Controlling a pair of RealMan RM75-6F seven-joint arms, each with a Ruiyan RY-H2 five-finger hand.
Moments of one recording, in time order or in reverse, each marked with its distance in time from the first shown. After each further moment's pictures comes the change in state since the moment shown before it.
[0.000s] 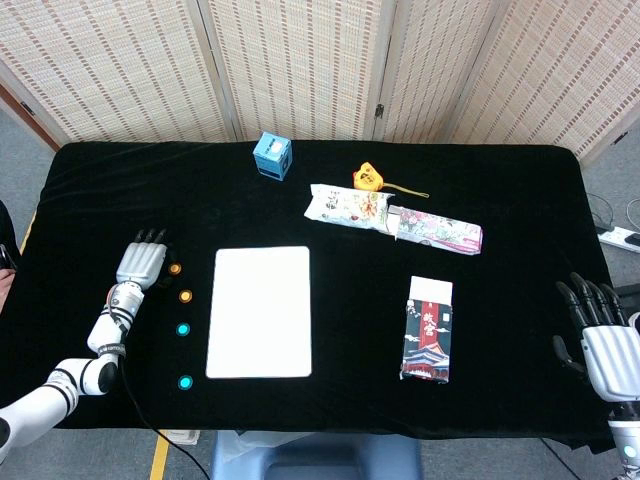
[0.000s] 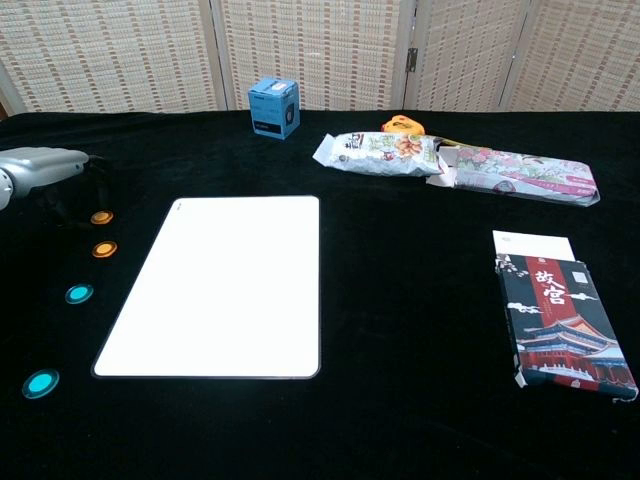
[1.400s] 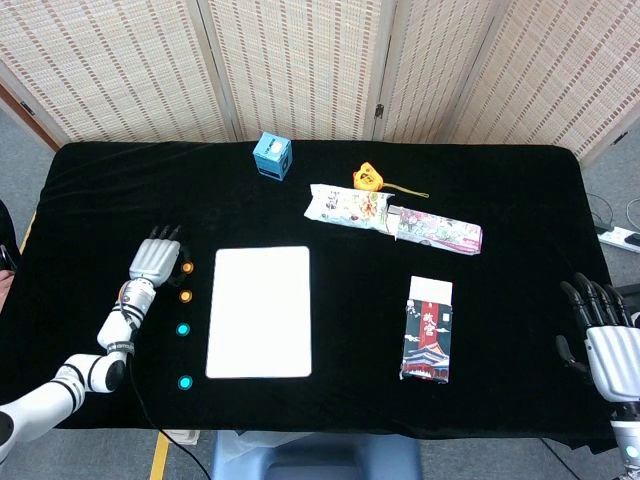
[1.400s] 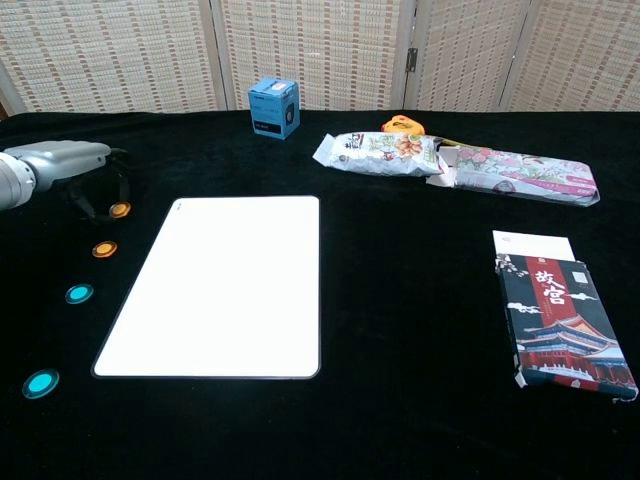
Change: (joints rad) left arm -0.033 0.009 -0.006 -0.056 0.031 0.019 -0.034; right arm -0.006 -0.001 0.004 0.004 0.014 0.000 0.006
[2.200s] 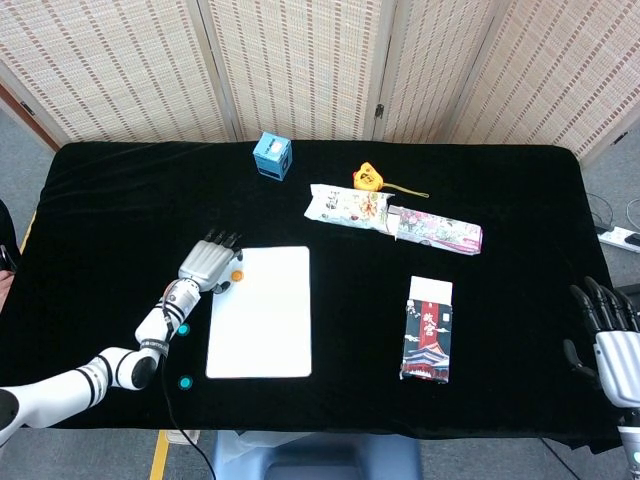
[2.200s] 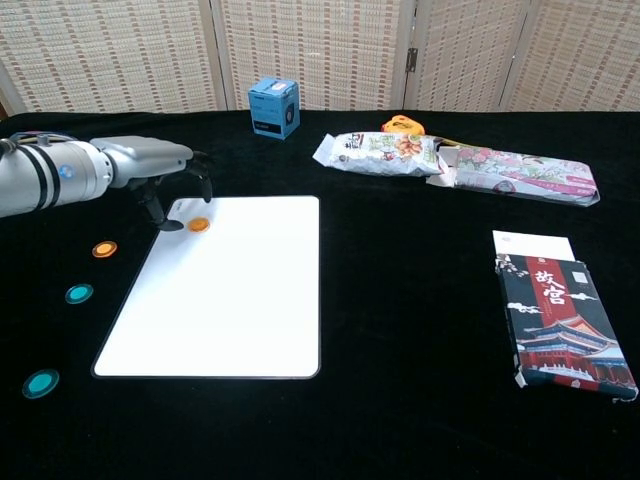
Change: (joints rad) left arm -0.130 0.055 0.014 -0.267 -0.161 -0.043 0.287; right arm -0.020 -0.002 -0.005 0.017 0.006 0.015 0.031
